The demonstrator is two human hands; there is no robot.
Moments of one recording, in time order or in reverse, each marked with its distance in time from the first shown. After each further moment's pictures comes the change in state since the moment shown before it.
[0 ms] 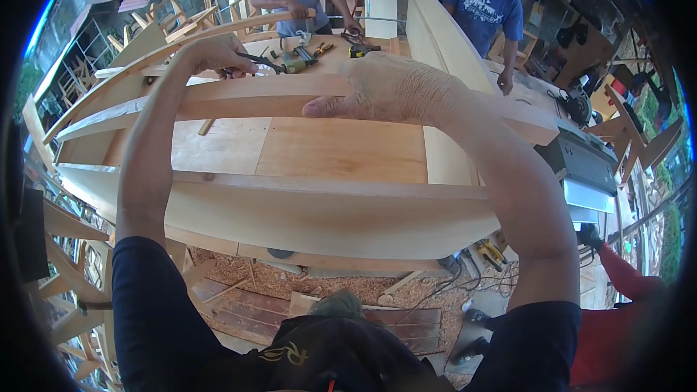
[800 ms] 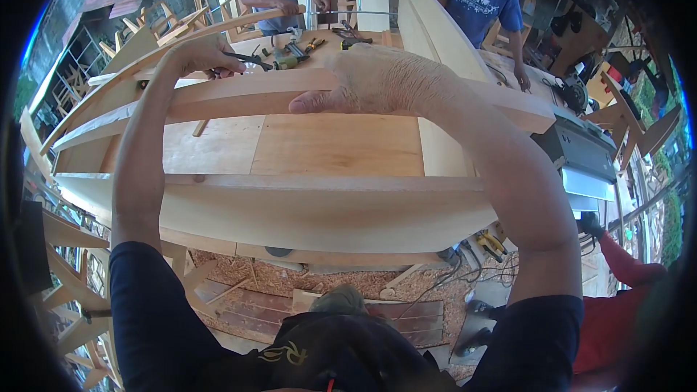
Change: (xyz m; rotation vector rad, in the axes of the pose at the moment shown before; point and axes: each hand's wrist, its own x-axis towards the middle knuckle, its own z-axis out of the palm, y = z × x) left_hand 0.001 -0.002 0.000 0.032 0.011 0.010; right_hand -0.004 0.000 0.002 0.025 0.082 -0.104
